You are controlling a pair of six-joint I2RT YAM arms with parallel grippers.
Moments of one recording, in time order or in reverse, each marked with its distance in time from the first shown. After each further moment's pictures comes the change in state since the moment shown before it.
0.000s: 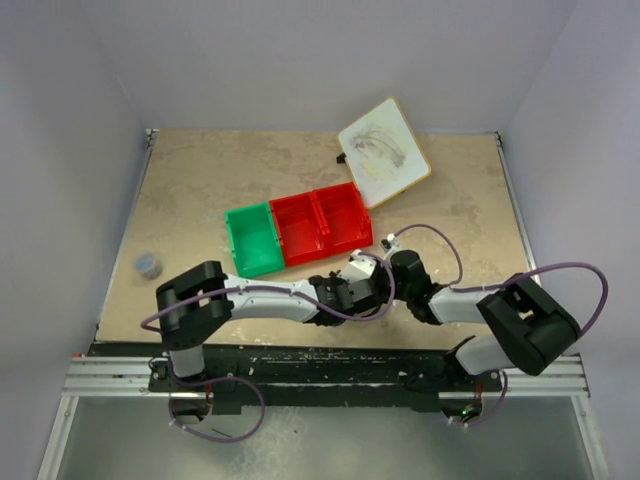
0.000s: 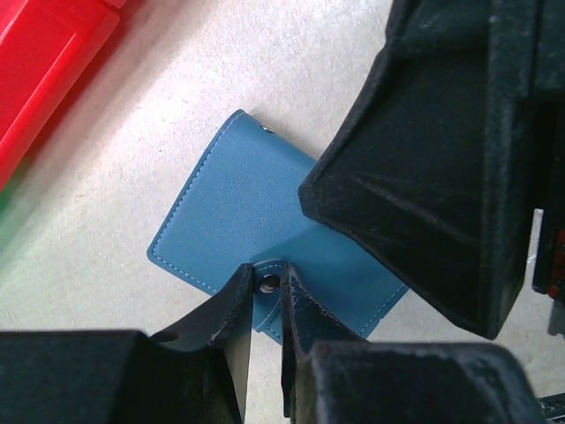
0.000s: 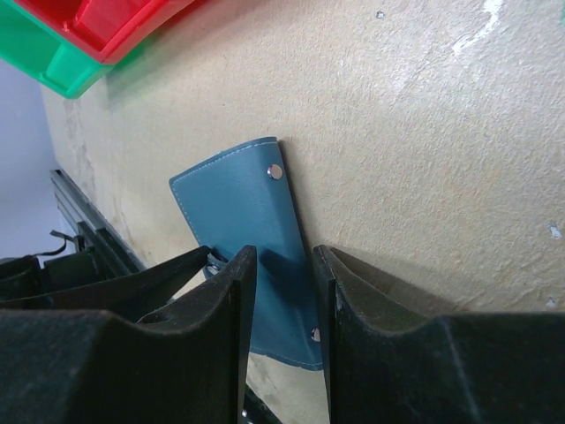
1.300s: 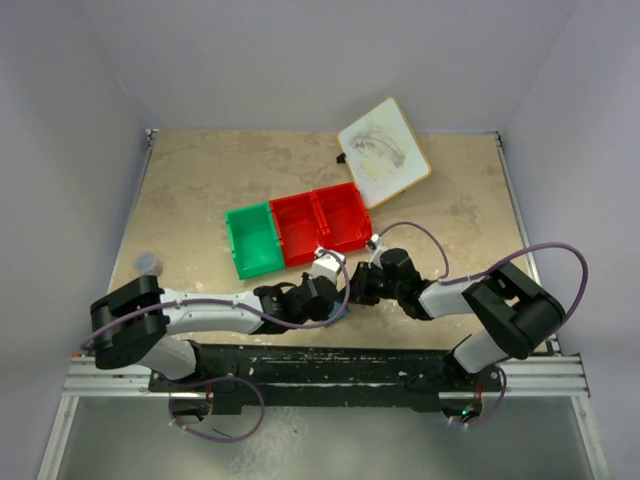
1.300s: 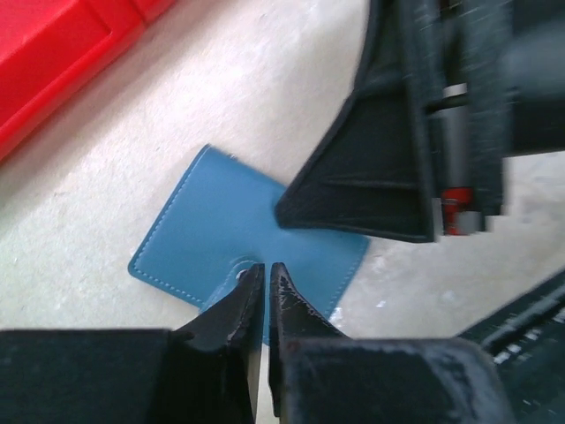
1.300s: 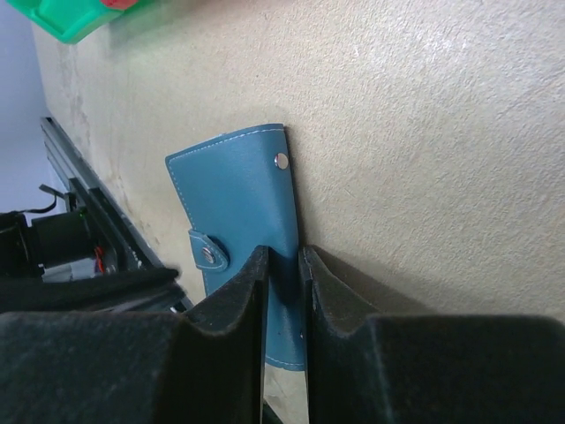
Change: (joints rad) left arm 0.052 -0.336 -0.398 0.418 0.122 0.027; right arm 0.048 0.113 0.060 0.032 -0.069 -0.061
